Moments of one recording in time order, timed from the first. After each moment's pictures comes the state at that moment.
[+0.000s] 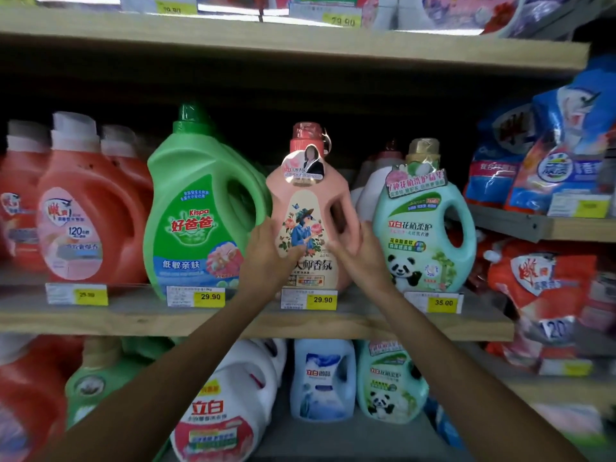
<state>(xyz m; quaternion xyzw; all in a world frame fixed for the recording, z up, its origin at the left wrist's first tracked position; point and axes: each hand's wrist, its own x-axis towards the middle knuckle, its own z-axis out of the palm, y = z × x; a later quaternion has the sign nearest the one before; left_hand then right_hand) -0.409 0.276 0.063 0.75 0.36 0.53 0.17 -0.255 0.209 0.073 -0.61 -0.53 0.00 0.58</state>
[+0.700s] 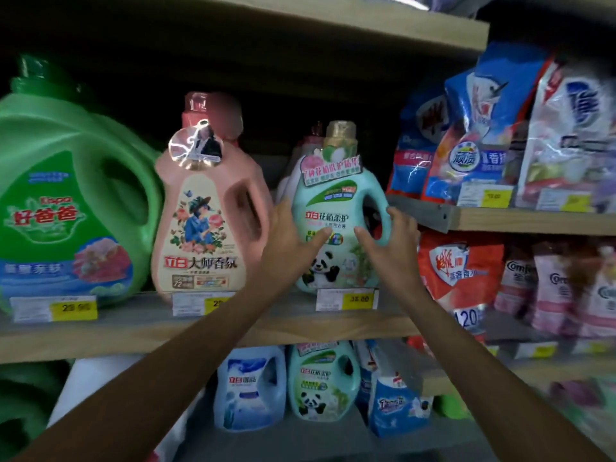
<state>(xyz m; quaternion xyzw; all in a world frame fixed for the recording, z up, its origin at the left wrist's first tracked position) -0.241 0.239 0.070 0.78 0.21 0.54 0.23 -0.110 0.130 0.076 -0.67 -0.44 -0.17 0.57</state>
